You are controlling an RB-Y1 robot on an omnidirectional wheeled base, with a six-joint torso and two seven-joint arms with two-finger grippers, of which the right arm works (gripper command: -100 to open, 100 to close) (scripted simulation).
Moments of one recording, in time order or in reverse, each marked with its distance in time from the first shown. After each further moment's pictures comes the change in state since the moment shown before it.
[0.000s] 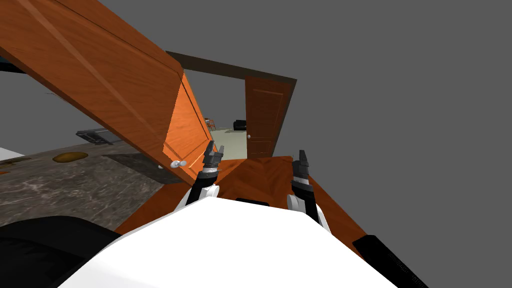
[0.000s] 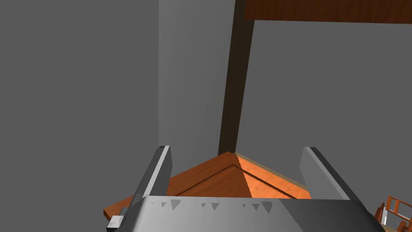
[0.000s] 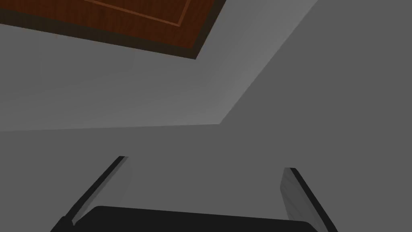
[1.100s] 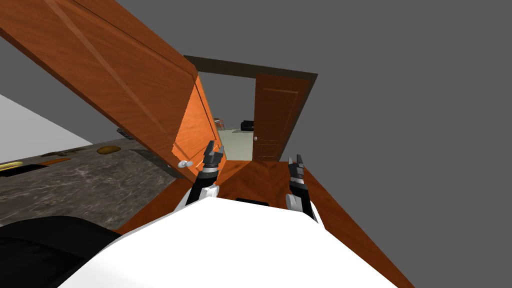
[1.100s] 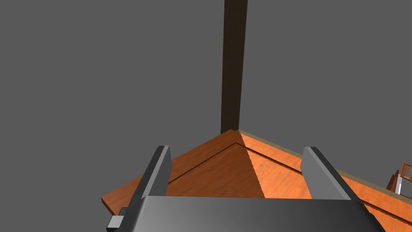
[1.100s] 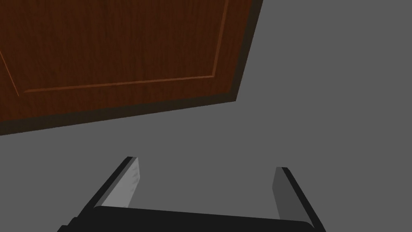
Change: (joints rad) arm -0.074 -0.062 -0.029 0.210 -0.100 -0.057 -0.195
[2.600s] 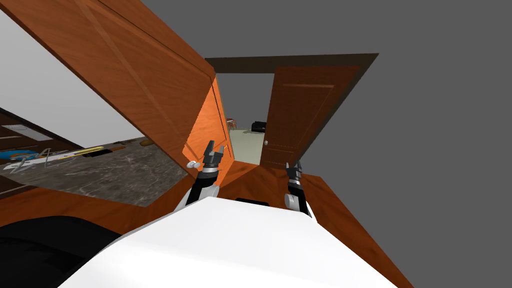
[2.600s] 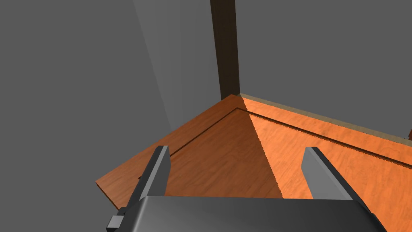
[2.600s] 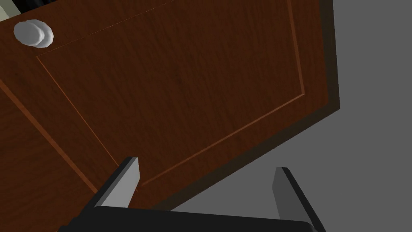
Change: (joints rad) arm -0.109 -0.046 -0.041 0.326 -0.159 -0.089 -0.313
